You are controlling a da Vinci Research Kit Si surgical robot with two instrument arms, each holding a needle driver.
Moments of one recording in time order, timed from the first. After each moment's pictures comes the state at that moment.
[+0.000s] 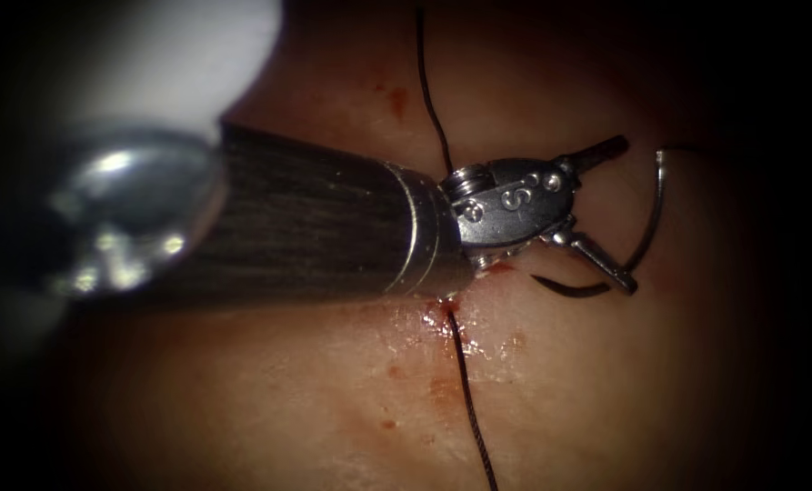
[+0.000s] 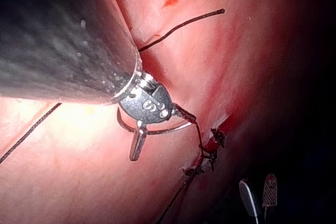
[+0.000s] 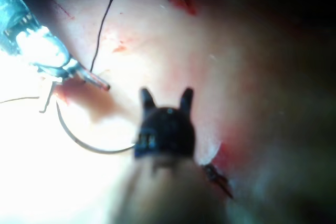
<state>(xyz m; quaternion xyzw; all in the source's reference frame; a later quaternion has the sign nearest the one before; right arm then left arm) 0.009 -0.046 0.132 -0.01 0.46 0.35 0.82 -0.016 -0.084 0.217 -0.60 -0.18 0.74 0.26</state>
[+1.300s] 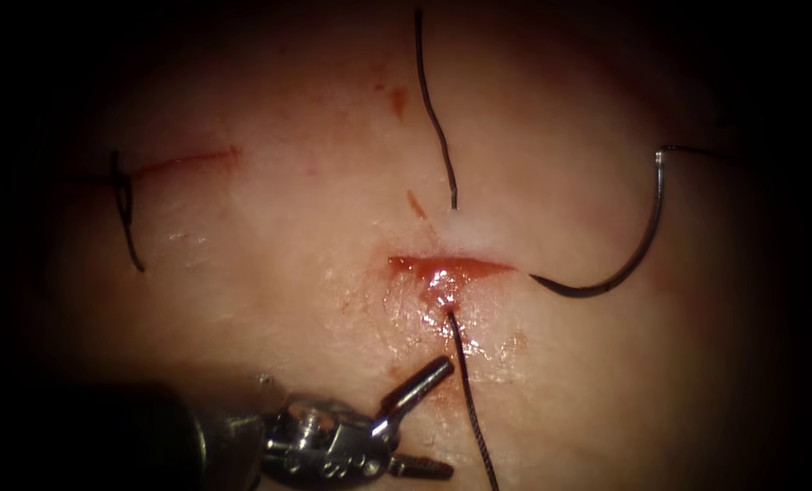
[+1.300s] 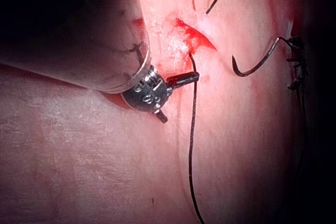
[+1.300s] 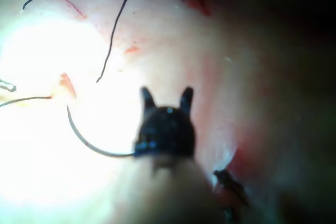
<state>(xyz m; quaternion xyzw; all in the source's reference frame) 0.012 -0.048 0.134 0.00 0.47 0.33 0.82 -0.008 -0.108 0.217 -0.49 0.14 0.86 -0.09</state>
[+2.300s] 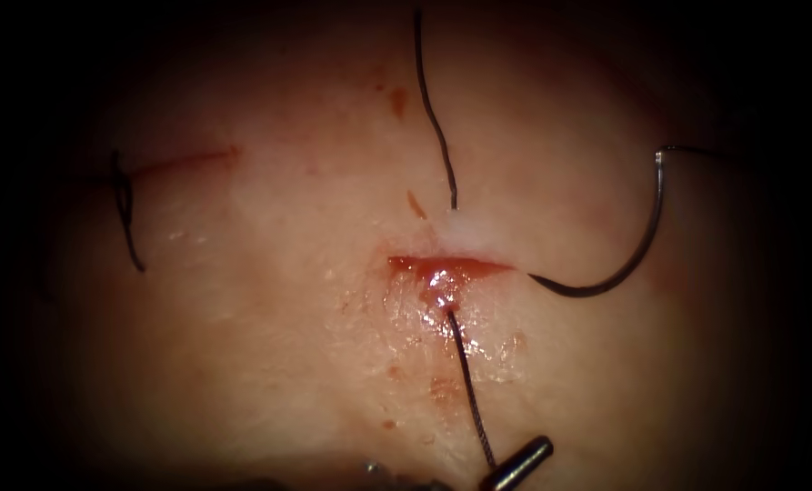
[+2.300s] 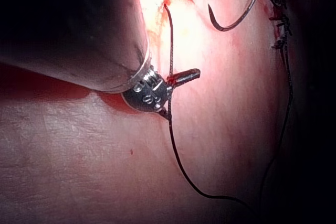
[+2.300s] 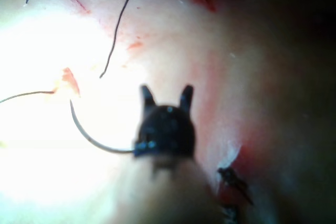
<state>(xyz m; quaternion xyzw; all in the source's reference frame) 0.012 -0.049 0.134 0.01 0.48 0.33 0.82 -0.015 -0.111 0.214 -0.52 0.16 0.83 -0.09</state>
